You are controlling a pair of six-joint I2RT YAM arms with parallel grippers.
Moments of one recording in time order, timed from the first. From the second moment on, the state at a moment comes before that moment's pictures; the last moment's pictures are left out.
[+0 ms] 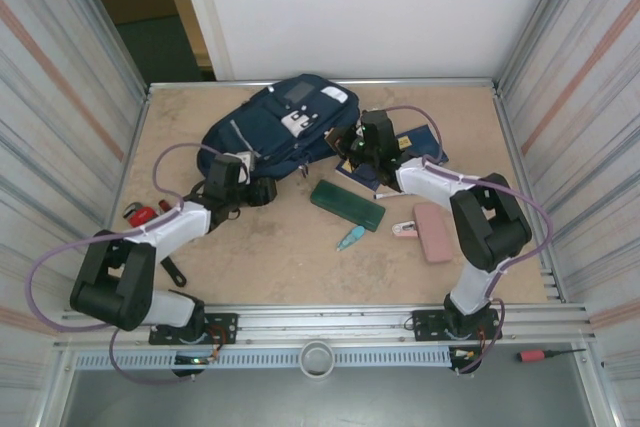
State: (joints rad) left arm -0.34 1.38 0.67 -0.03 0.13 -0.39; right arm 0.52 1.74 1.09 0.23 -0.23 1.18
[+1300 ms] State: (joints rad) left arm -0.66 1.40 0.51 0.47 -0.18 -0.11; right arm 0.60 1.67 1.08 0.22 -0.13 1.20
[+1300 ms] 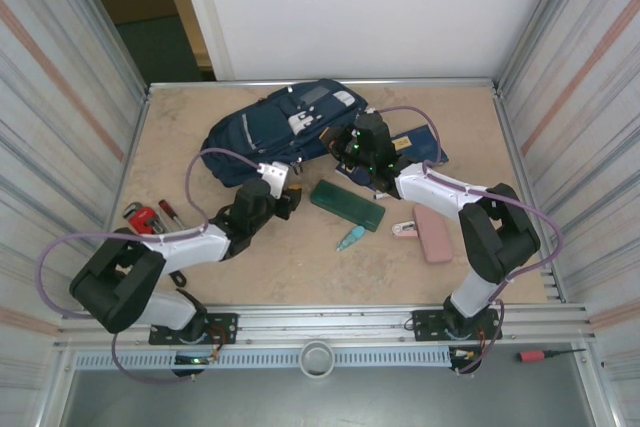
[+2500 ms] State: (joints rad) left arm -0.62 1.51 0.61 0.53 -0.20 -0.07; right arm 0.59 1.67 1.00 0.27 -0.13 1.20
